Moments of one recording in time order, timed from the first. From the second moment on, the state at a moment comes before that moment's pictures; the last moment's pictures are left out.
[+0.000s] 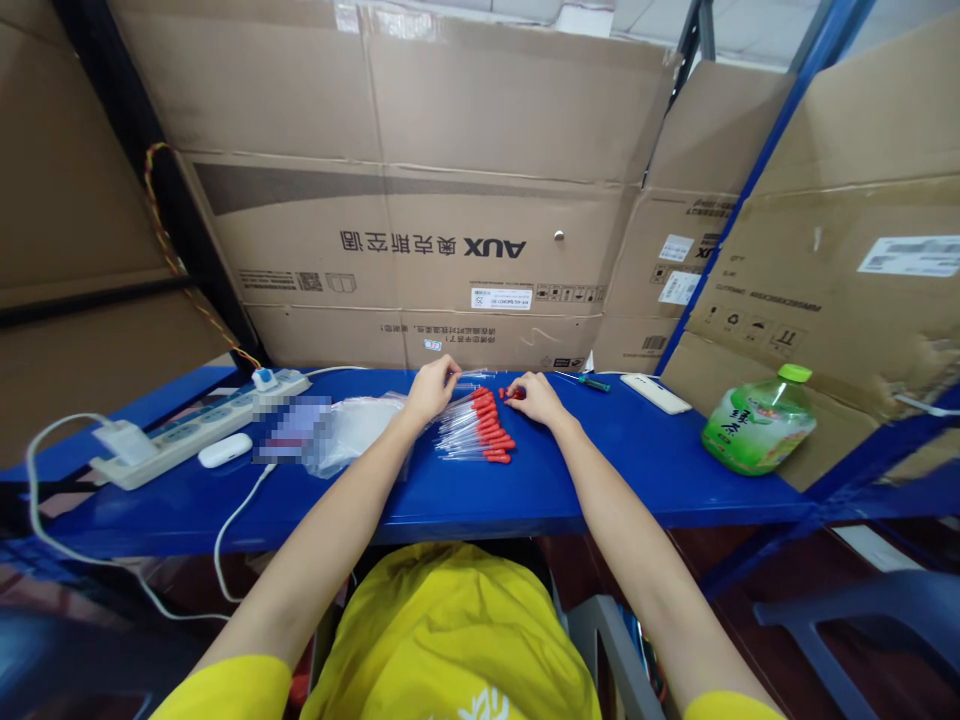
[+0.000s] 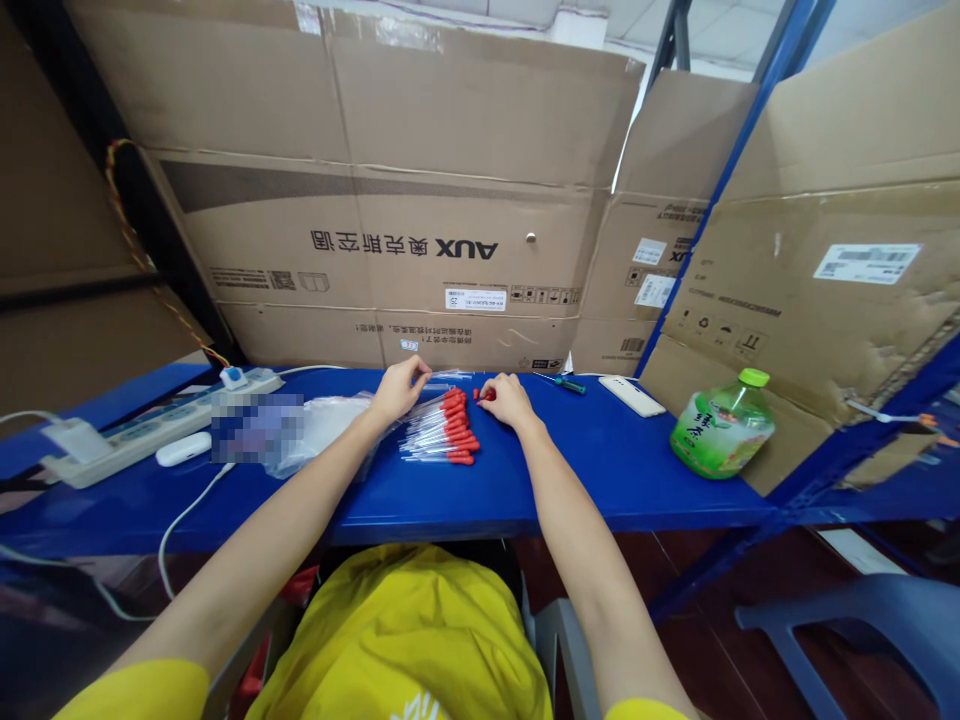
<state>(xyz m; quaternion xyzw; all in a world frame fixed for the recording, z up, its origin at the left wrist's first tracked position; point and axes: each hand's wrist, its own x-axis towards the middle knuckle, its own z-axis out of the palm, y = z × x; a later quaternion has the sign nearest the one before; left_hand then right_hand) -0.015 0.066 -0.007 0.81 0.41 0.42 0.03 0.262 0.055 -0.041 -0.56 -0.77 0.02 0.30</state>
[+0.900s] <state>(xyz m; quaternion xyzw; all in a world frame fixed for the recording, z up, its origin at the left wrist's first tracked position) -0.006 0.053 0.000 0.84 0.33 0.43 0.03 0.257 0.050 -0.030 -0.52 -0.79 0.03 0.31</state>
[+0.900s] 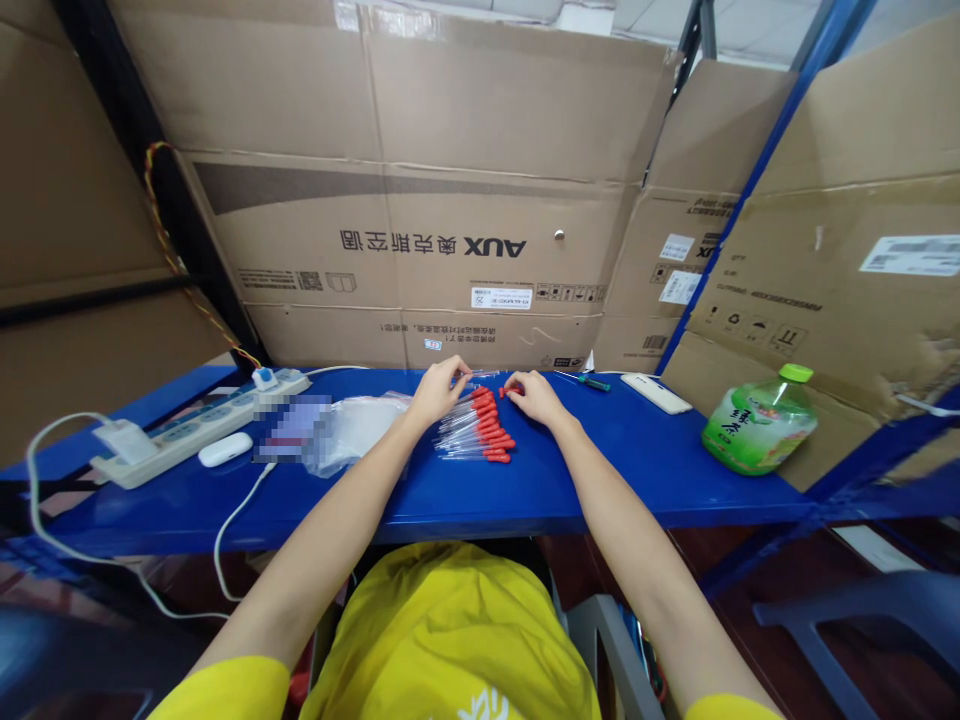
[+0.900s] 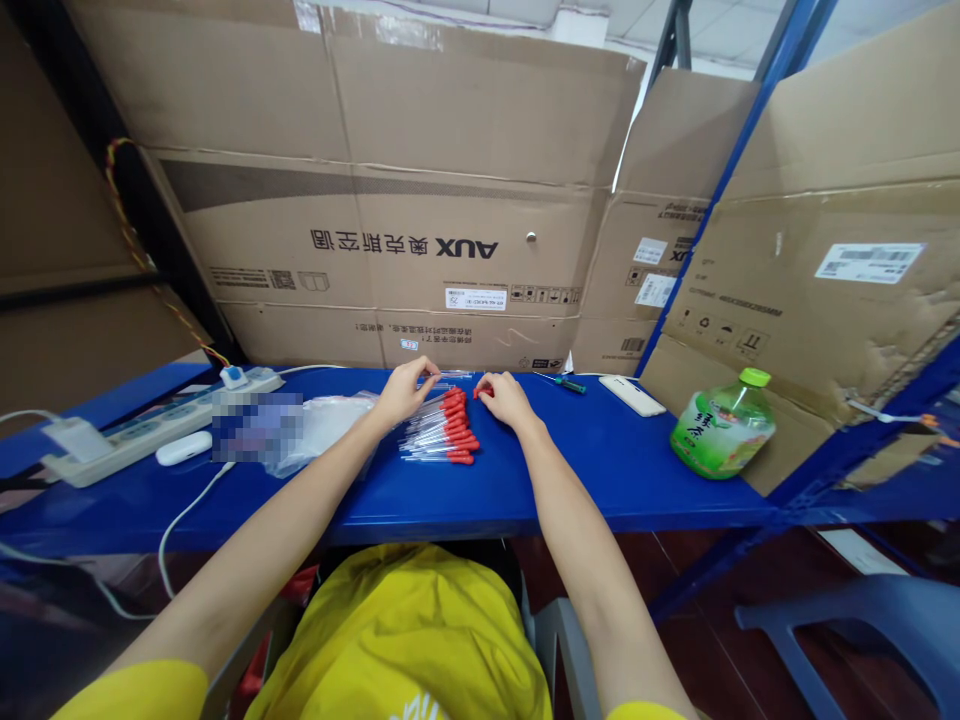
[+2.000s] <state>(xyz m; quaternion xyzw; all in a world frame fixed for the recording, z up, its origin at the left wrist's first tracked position) -0.002 0.046 0.000 0.90 0.30 0.32 0.04 0.230 0.027 -0.006 -0.41 -0.74 0.18 0.51</state>
